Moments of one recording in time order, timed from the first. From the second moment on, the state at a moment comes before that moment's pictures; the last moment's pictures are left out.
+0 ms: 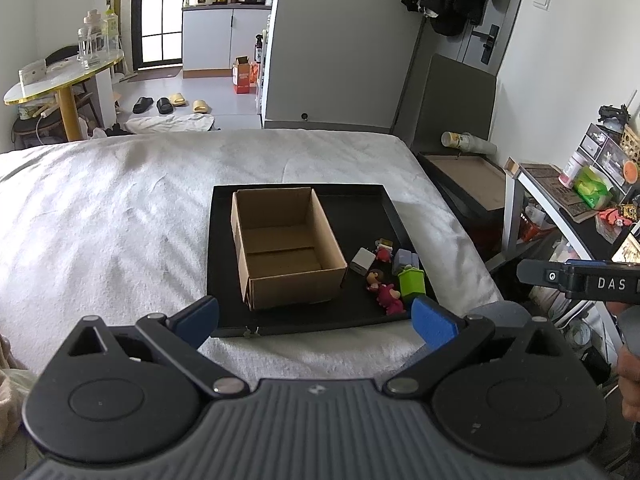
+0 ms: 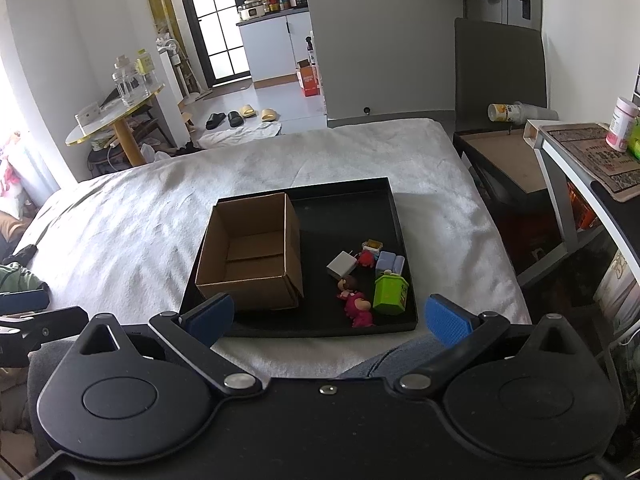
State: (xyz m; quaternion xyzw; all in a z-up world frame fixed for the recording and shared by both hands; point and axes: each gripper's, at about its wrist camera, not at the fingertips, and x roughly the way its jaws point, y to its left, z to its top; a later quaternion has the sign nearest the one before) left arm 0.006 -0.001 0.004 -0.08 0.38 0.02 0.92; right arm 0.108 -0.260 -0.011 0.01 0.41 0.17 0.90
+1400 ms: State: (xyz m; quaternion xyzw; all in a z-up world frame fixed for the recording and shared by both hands) left arm 0.017 0.005 -0.009 -0.08 0.40 0.02 0.91; right arm 0.119 -0.262 -0.026 0.02 0.42 0.17 0.89
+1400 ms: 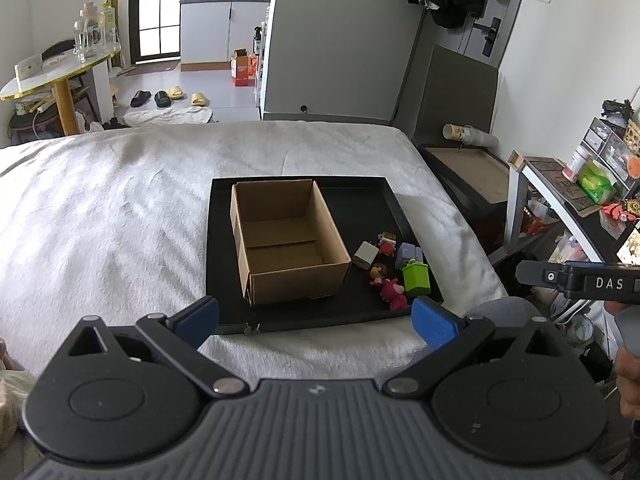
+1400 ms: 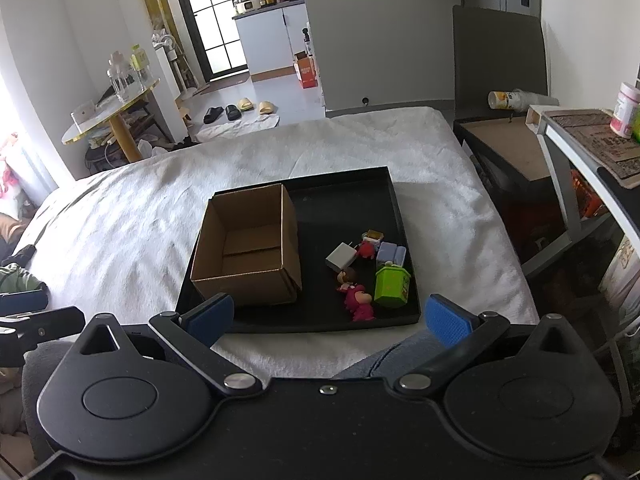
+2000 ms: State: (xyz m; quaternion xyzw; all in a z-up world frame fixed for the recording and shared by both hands) left arm 0.053 0.020 -0.034 -0.09 0.42 0.04 0.90; right arm 0.142 -0.260 -0.054 0.03 0.44 0.18 0.88
